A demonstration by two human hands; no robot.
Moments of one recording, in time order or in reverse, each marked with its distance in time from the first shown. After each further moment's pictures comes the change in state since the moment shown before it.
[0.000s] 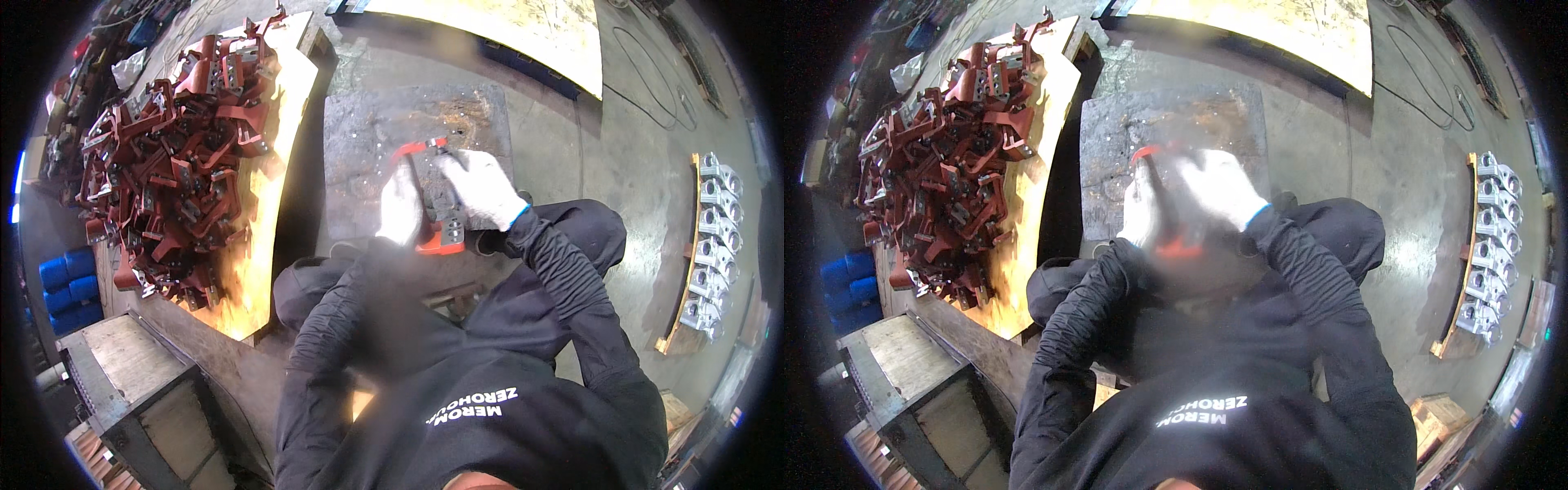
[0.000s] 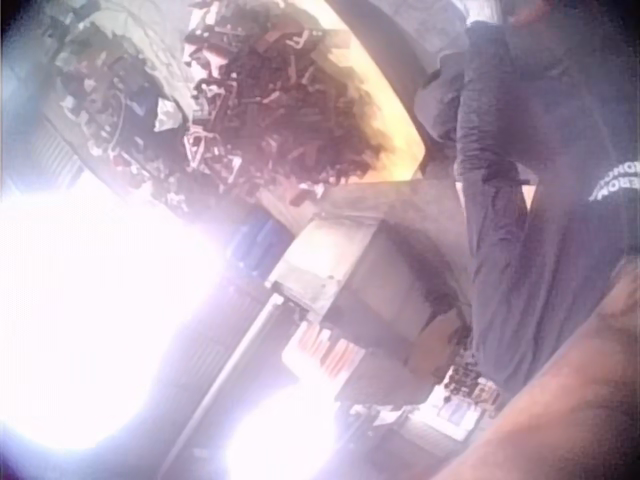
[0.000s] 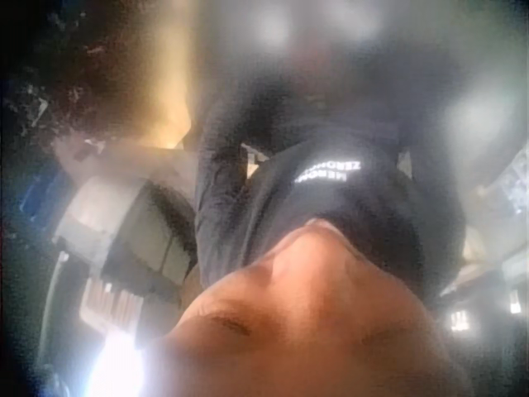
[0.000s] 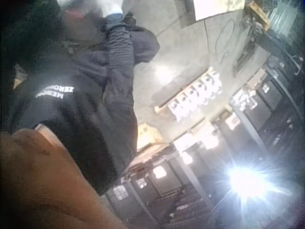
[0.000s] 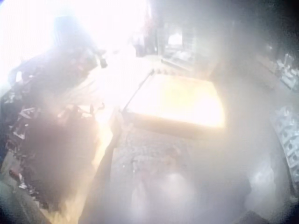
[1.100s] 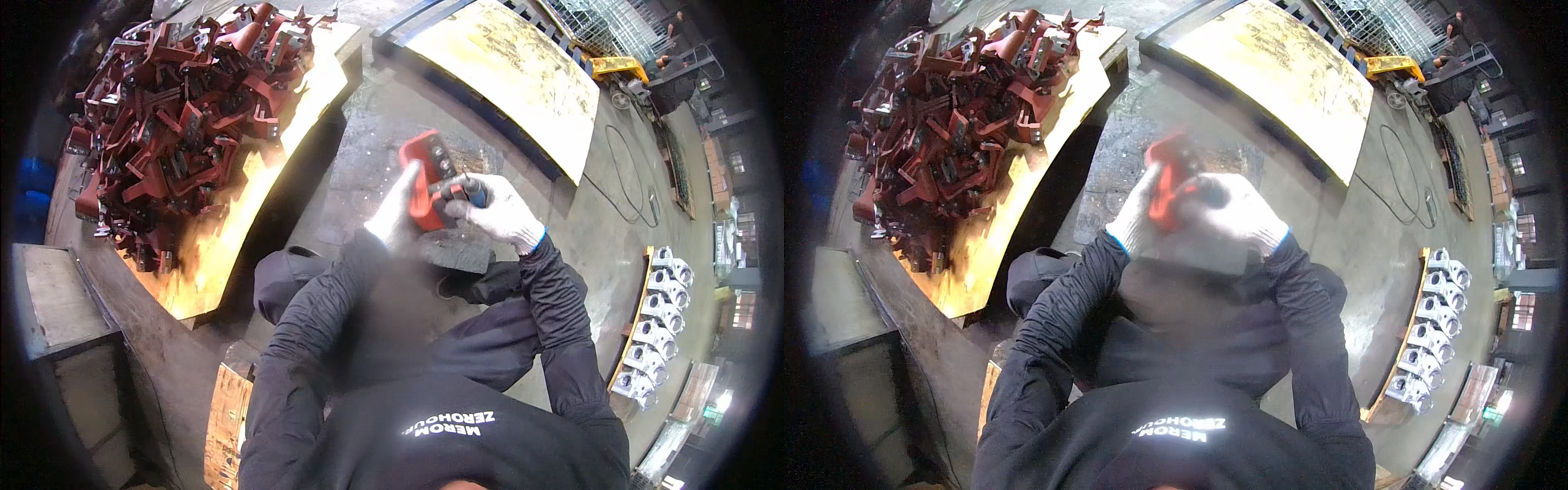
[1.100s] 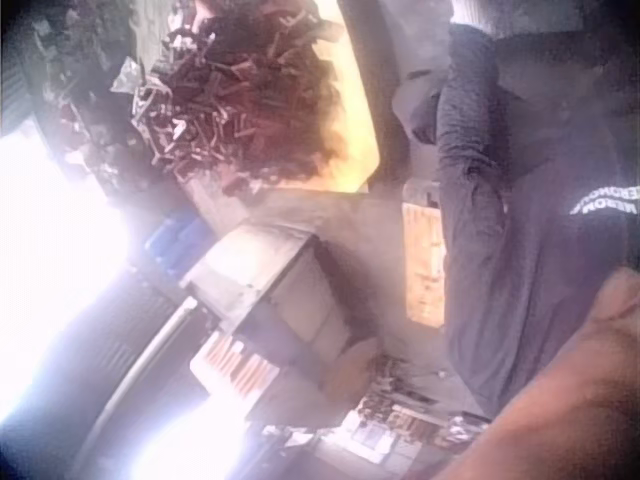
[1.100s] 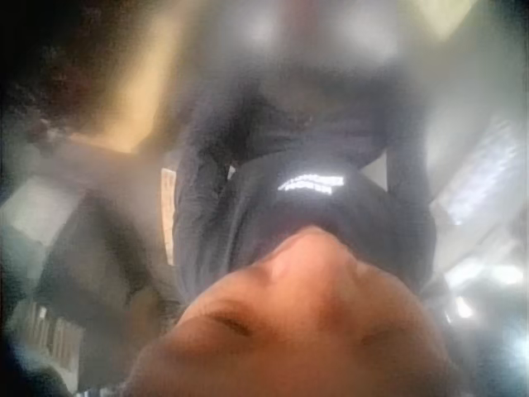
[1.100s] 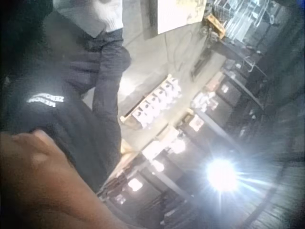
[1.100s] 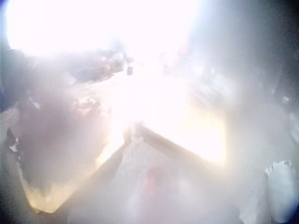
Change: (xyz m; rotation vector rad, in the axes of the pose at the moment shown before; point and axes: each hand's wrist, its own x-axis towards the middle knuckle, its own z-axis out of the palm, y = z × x) left_hand -0.033 0.064 -0.022 -0.683 -0.468 -0.142; right_hand 0.005 -0.072 -0.034 0.017 -0.404 -0.024
